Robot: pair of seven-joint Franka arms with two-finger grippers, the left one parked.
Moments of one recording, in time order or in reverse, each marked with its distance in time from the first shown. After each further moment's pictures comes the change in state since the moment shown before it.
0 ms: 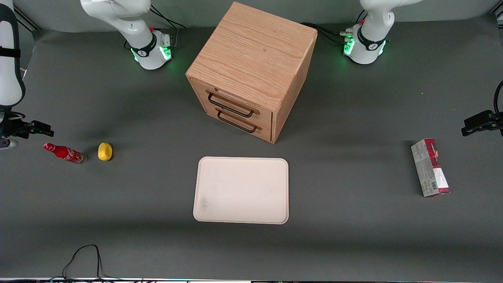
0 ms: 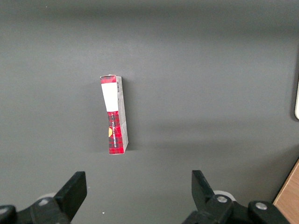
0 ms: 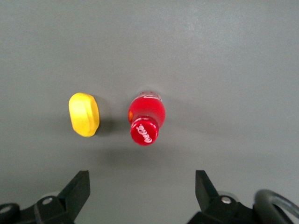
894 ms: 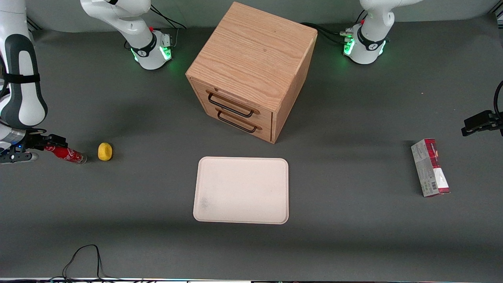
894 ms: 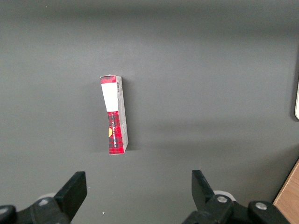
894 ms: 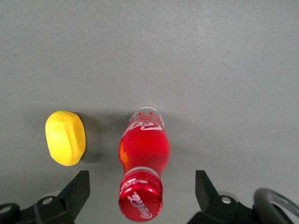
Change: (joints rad) arm 0.004 0.150 0.010 0.002 0.092 0.134 -0.055
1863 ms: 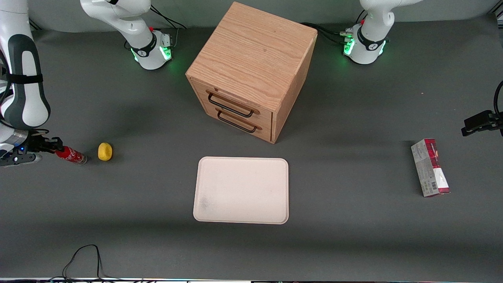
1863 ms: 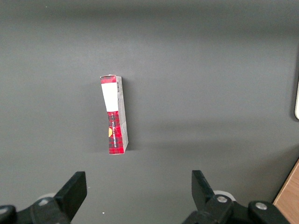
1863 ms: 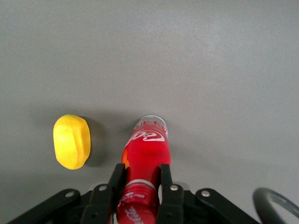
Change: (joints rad) arm 0.022 0.000 0.001 0.012 0.000 0.008 -0.047
